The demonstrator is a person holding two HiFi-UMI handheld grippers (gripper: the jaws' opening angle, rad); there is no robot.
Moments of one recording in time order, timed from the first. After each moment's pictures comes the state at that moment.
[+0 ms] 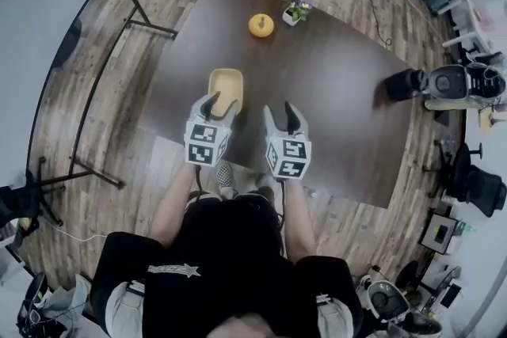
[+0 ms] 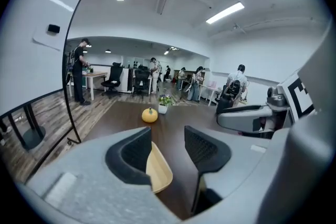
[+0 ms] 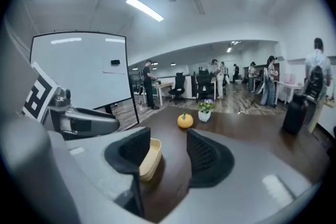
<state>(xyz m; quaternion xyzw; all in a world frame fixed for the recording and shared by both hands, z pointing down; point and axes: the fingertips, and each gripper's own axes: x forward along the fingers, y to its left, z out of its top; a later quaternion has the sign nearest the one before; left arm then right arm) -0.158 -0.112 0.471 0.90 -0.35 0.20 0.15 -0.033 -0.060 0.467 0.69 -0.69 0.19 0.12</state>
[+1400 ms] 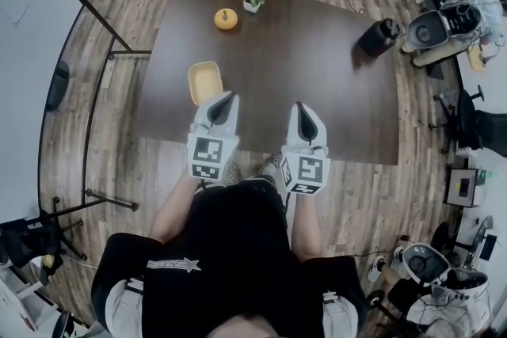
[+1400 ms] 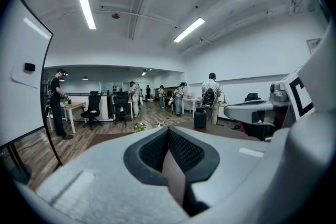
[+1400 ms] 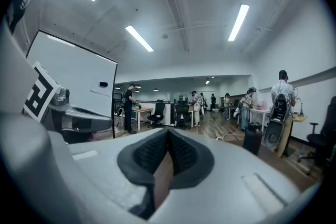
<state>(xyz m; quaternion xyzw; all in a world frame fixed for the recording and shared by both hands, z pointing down) -0.089 0.003 0.364 0.96 -0.27 0.12 0.01 0.033 0.095 0.358 0.79 -0.61 0.05 0.05</state>
